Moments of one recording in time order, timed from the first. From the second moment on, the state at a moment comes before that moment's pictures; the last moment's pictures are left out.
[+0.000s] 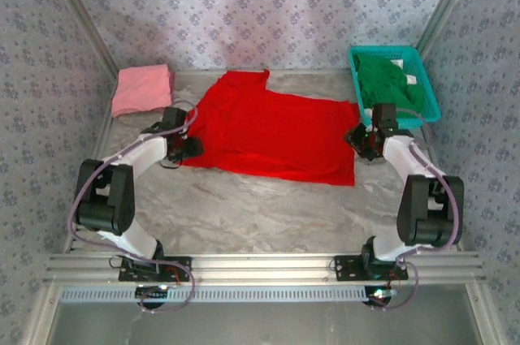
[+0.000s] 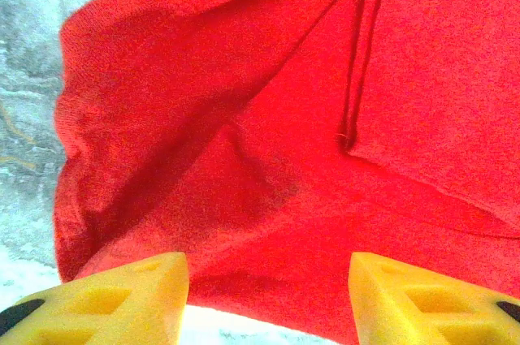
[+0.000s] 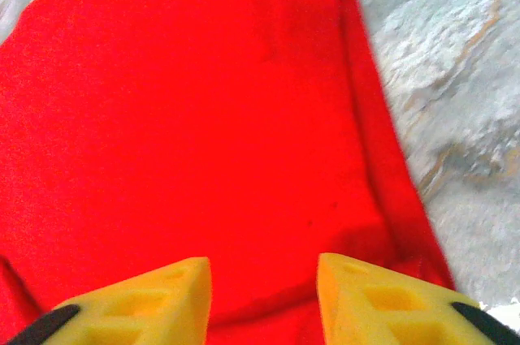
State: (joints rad) left arm -0.21 1.58 0.98 -0.49 0.03 -0.46; right arm -0.03 1.42 0.91 -0.47 -0.25 0.68
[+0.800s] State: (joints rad) left arm -0.22 1.56 0.97 -0.49 0.03 -0.47; right arm -0.14 1.36 0.56 -0.23 -0.46 0.73
